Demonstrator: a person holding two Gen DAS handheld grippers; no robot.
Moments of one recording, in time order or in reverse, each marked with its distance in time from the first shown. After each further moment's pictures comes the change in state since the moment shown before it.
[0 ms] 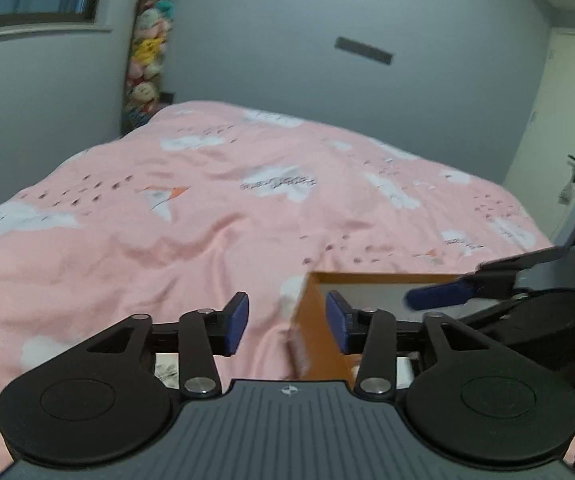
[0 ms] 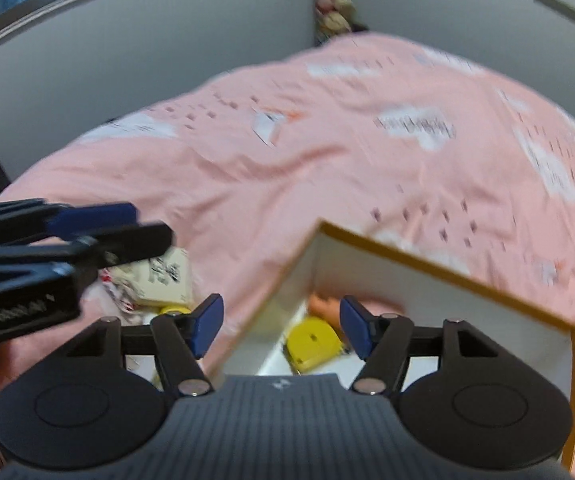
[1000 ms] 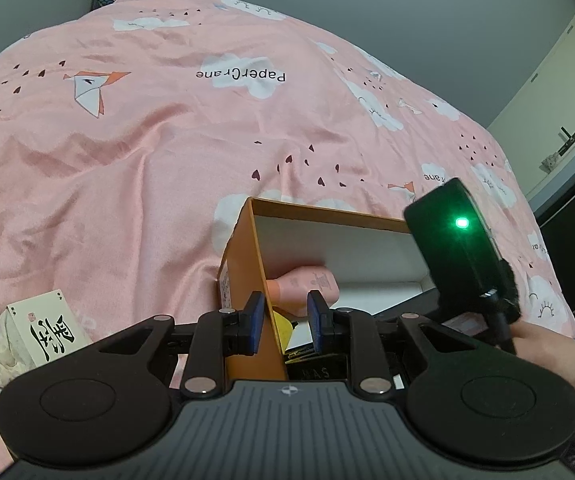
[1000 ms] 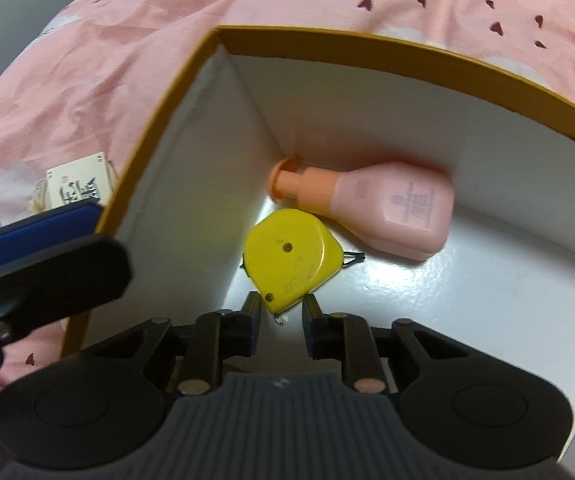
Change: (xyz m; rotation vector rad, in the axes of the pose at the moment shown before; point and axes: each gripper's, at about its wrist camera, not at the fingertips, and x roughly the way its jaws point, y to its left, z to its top) left arm 0.098 -0.027 0.003 -0.114 0.324 -0.147; right arm 0.150 -0.069 -0.021 0.270 0.537 0.164
